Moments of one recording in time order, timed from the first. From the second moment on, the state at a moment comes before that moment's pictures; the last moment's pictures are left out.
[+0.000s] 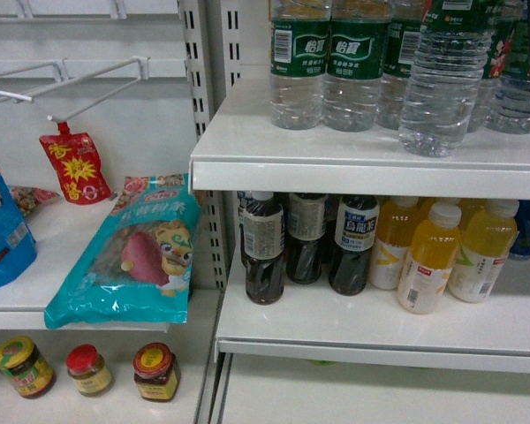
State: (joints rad) left arm 0.00 0.01 0.01 0.00 0.00 0.00; right arm 0.23 1.70 1.16 0.35 0.14 0.14
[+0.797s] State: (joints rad) left arm 0.00 0.01 0.01 0.00 0.00 0.00; right arm 0.25 0.90 0.64 0.24 0.08 0.02
